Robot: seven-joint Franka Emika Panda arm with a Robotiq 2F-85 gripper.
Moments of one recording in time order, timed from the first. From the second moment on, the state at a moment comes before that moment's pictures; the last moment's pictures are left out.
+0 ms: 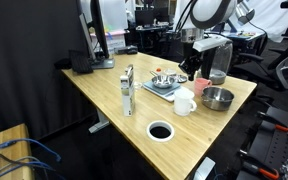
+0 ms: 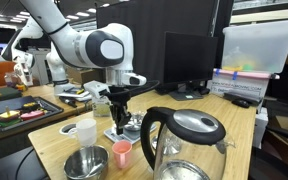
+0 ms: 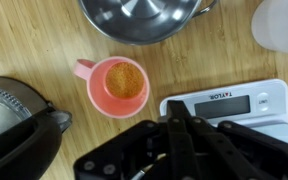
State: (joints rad) arm 0.03 0.14 -0.01 -2.36 -0.10 2.41 0.32
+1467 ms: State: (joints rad) arm 0.03 0.33 -0.01 -2.21 -0.01 2.38 0.23
